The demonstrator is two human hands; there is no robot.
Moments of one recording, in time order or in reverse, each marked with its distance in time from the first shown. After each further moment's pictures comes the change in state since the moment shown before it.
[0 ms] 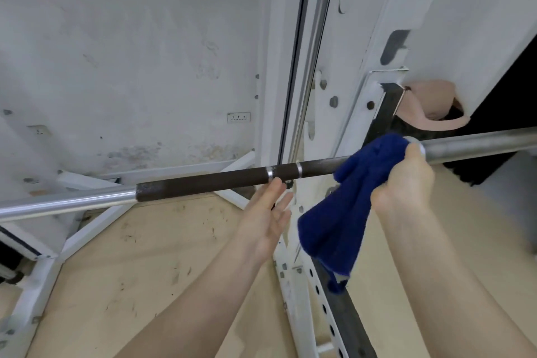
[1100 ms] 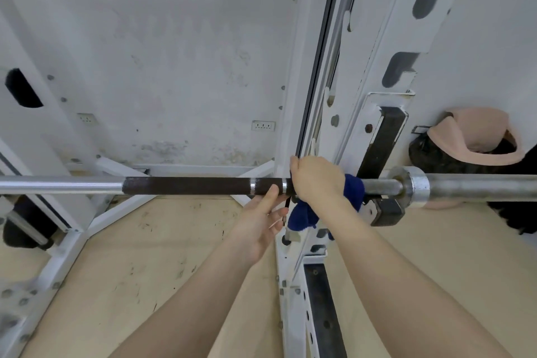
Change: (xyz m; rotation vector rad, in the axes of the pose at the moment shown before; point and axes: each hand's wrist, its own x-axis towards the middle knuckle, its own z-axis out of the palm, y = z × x) left_hand 0.024 -0.016 0.028 0.154 0.113 0.110; right_hand 0.040 0.017 0.072 -1.378 -0.651 -0.771
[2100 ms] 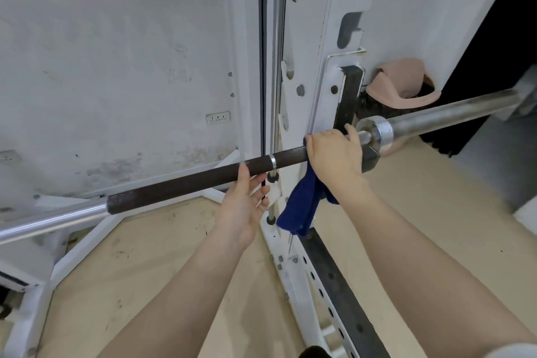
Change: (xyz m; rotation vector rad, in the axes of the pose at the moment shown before) left_hand -0.002 0.017 -0.022 -0.034 -0.031 -0.042; right_hand -0.034 0.029 0.022 -0.105 0.295 0.330
